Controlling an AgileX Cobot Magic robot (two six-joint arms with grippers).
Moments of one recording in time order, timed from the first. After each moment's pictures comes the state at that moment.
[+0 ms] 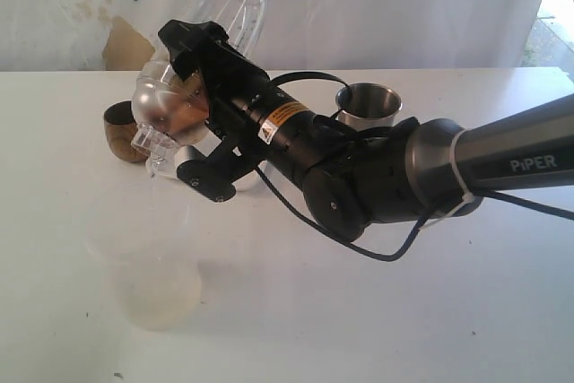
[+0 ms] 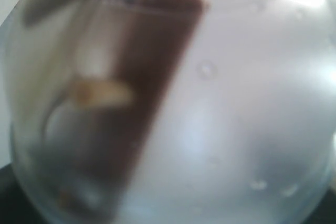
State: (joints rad) left arm -0.56 0.15 -0.01 1.74 0.34 -1.85; right arm 0.65 1.91 -1.05 0.07 -0.87 -2.12
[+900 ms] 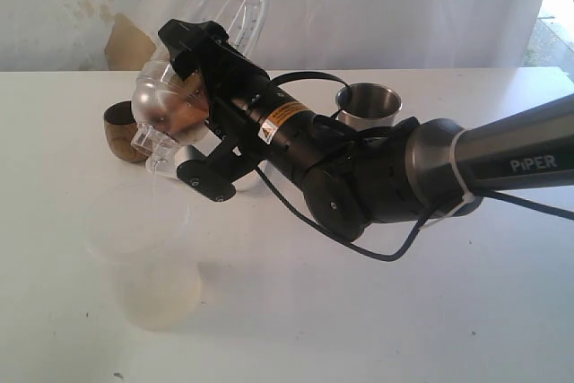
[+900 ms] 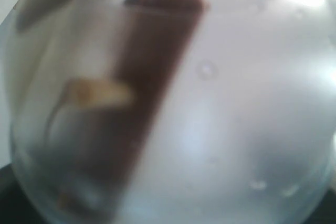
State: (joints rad) left arm -0.56 0.15 -0.01 1.74 0.33 -1.85; right arm 0.65 1.91 -1.05 0.07 -0.87 -2.12
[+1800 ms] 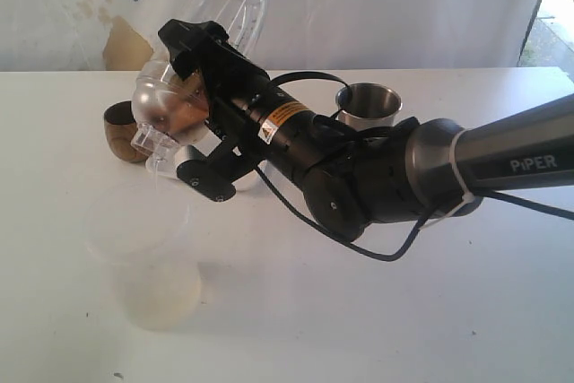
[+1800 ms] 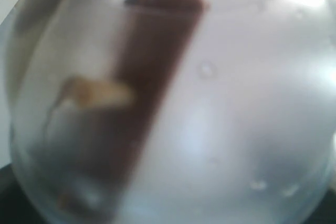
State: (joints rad) left arm -0.56 0.15 -0.01 1.74 0.33 -1.85; right arm 0.65 1.91 -1.05 0.07 -0.87 -2.12
